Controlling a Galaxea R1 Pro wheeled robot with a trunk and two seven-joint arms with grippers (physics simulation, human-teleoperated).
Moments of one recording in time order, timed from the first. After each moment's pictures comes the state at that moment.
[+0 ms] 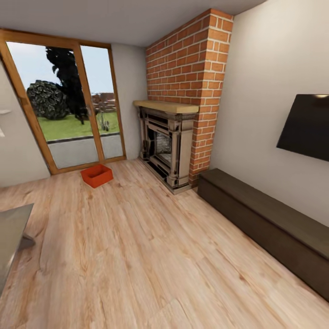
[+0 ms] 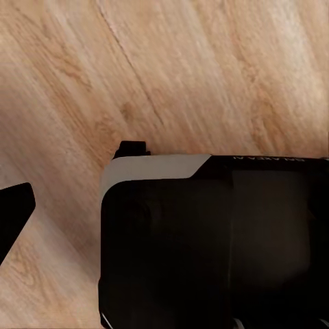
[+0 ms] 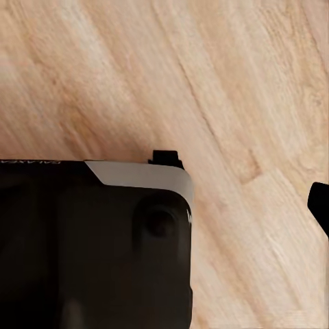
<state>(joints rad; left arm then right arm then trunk) -0.31 -0.05 -0.01 -0.01 0.05 0.01 0.04 -0.31 0.03 -0.06 0.02 0.10 -0.05 -0.08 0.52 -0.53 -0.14</state>
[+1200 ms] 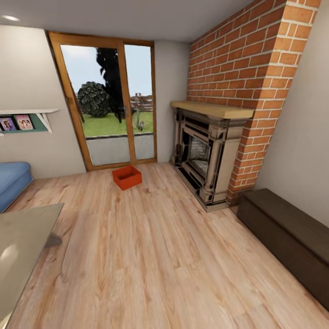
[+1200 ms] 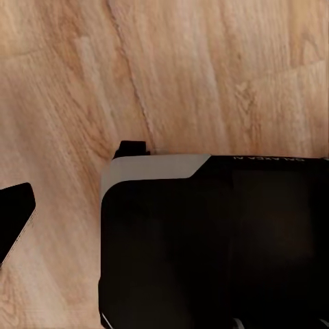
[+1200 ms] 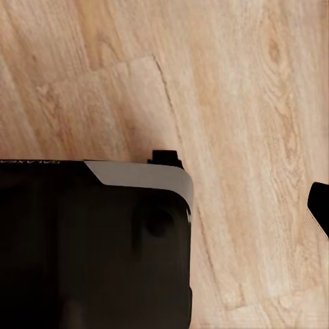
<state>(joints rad) -0.31 -0.05 -0.01 -0.01 0.05 0.01 0.04 -0.31 0.02 -0.06 0.02 0.10 -0.05 -0.08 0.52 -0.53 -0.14</state>
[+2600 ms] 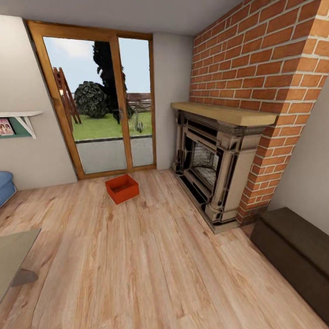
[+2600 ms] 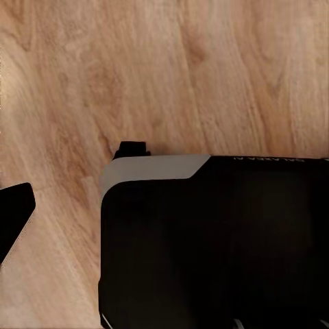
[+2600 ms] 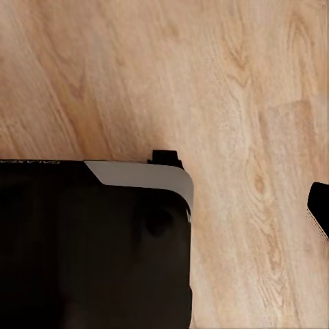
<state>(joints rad) -0.31 -0.05 -0.01 -0.01 0.05 0.01 0.04 -0.31 0.02 -0.06 0.02 0.10 -0.05 -0.08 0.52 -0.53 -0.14</state>
